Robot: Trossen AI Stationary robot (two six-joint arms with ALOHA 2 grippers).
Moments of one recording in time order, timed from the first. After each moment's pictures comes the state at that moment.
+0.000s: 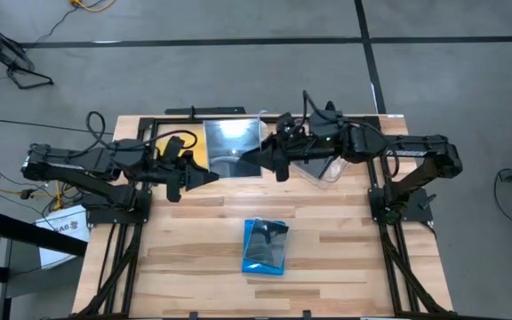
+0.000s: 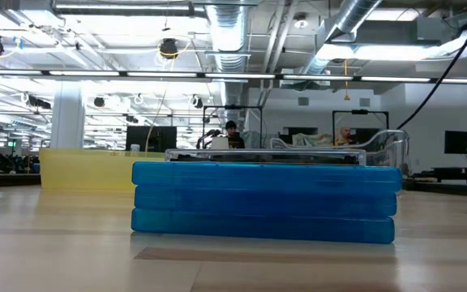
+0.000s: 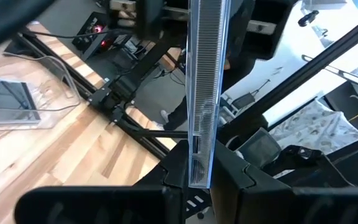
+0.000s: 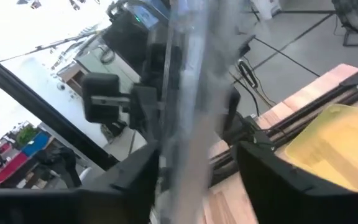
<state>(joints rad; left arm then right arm) -0.14 0.94 1.06 -0.16 -0.10 -0.81 0.00 1.50 1.56 -0.16 -0.08 0.61</state>
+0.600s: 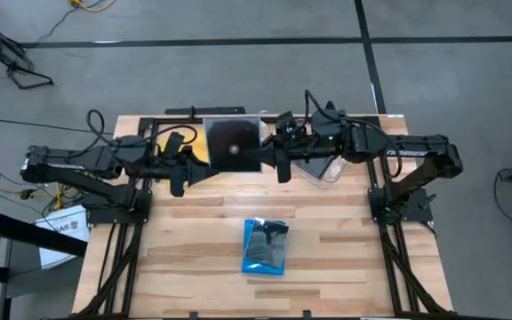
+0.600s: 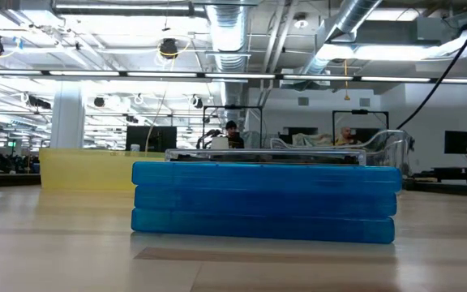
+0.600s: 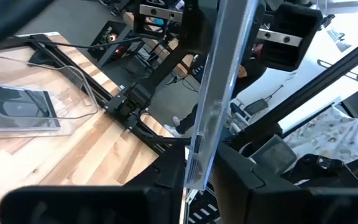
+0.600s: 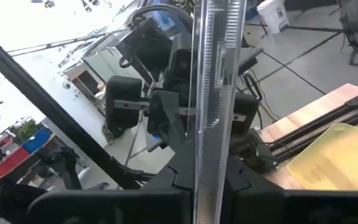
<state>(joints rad) -0.09 0.94 1.06 -0.18 -0.10 -0.79 0.00 1.50 1.56 -0.13 -0.09 0.54</state>
